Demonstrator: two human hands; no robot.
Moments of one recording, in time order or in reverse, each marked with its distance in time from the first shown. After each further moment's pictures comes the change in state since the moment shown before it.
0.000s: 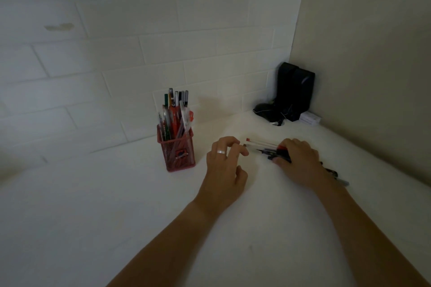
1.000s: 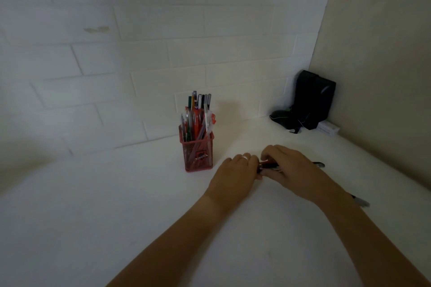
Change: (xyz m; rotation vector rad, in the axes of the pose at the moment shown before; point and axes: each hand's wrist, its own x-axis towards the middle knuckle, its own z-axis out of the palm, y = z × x) left_hand 0.006 -0.028 -0.001 0.441 -0.163 0.212; right_hand -0.013 -0.069 -0.016 0.044 -0.060 -0.488
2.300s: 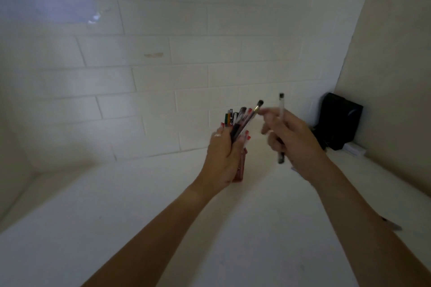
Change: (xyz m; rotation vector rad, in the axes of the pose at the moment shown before) left_hand -0.013 -0.067 -0.110 -0.900 0.273 -0.467; right_hand 0.077 -0.115 -0.055 1.107 0.260 0.141
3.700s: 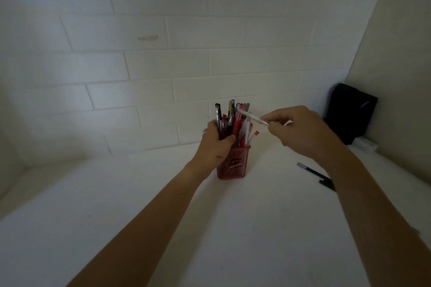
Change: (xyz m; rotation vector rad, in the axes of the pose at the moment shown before) left_hand 0.038 -0.049 -0.003 -0.110 -0.017 -0.411; right_hand 0.019 -0.008 -0.005 -0.729 0.016 0.115
